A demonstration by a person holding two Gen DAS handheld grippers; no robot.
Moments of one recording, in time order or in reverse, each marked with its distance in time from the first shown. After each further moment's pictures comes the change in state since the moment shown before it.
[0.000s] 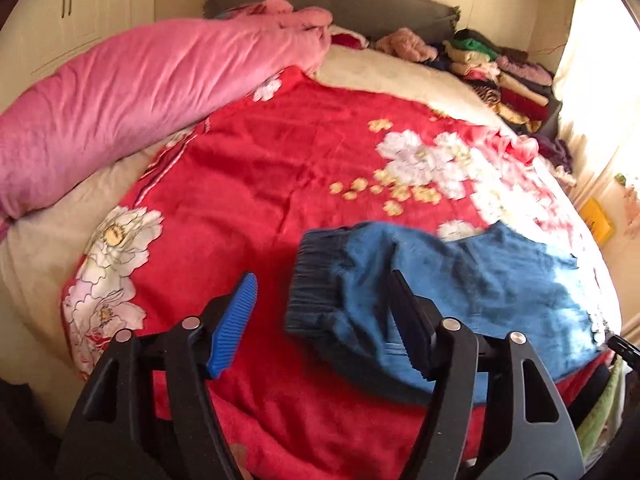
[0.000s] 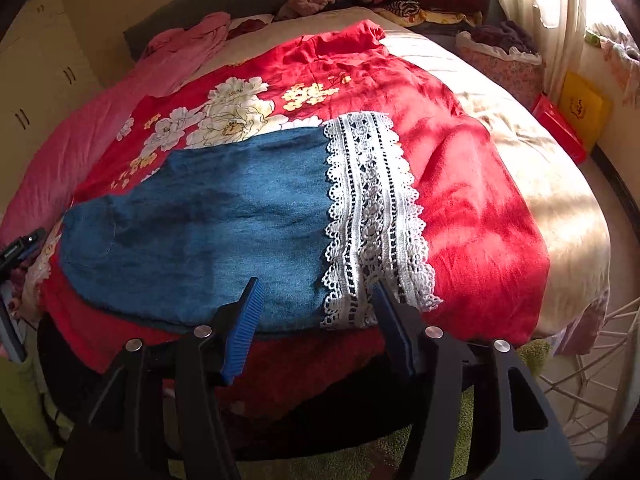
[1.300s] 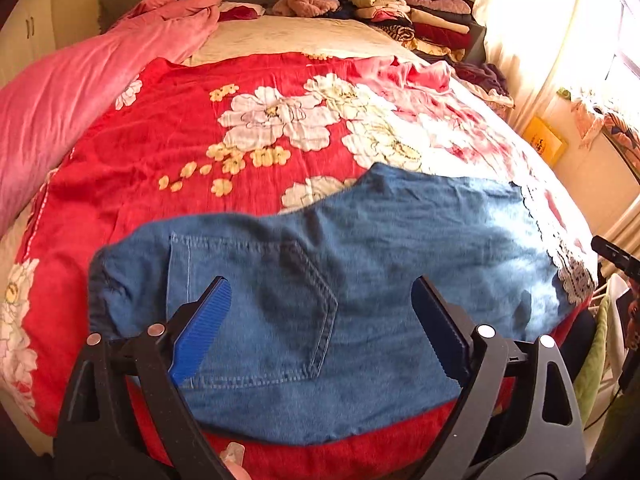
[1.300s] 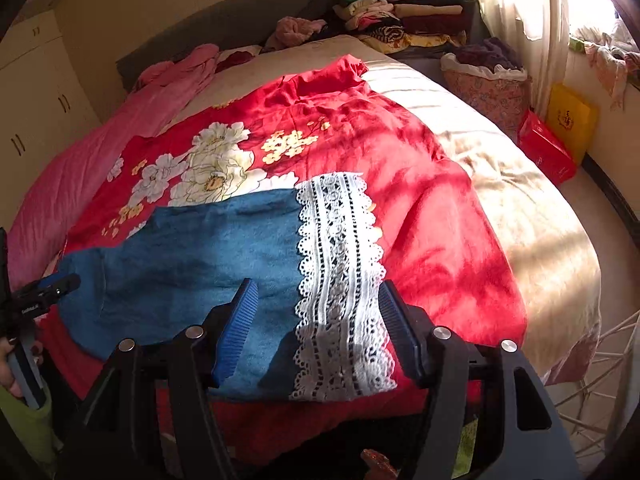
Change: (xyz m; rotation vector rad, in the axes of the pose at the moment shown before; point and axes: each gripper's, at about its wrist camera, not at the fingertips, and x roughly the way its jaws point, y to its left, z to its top) left arm 0.054 -0.132 -0.003 0.254 0.132 -0.167; right arm 0.004 -0.032 0.043 0.063 -0.094 -0.005
